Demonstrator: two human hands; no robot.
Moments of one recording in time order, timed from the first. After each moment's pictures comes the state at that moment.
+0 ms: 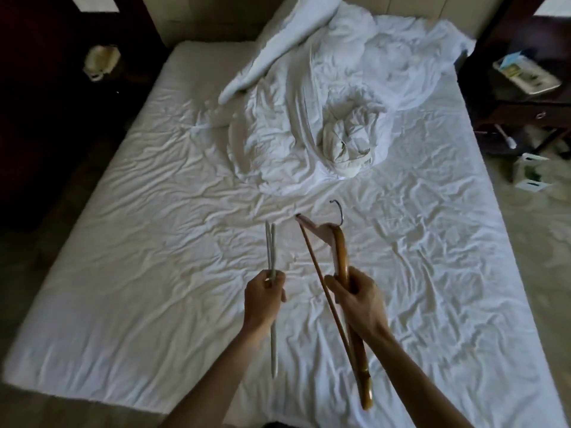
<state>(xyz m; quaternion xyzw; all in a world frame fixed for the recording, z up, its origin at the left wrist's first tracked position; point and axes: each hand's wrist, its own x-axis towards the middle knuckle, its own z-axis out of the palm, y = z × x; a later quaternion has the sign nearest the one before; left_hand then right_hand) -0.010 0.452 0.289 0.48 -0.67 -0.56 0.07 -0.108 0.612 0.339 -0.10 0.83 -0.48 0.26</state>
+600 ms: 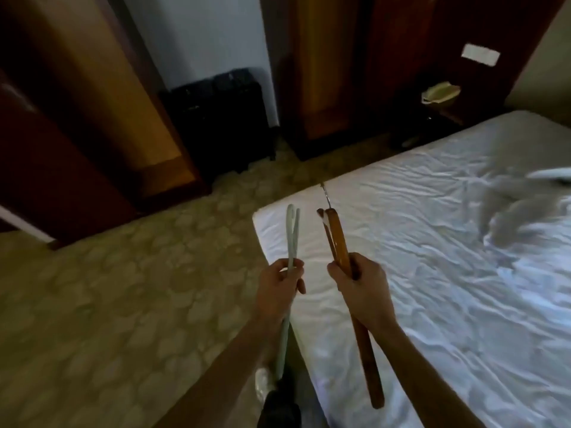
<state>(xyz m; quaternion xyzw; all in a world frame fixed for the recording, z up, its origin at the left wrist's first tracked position) 0.347 0.470 0.429 0.66 -0.39 -0.47 0.43 0.187 0.465 0.448 -0.54 0.63 -0.38 0.41</state>
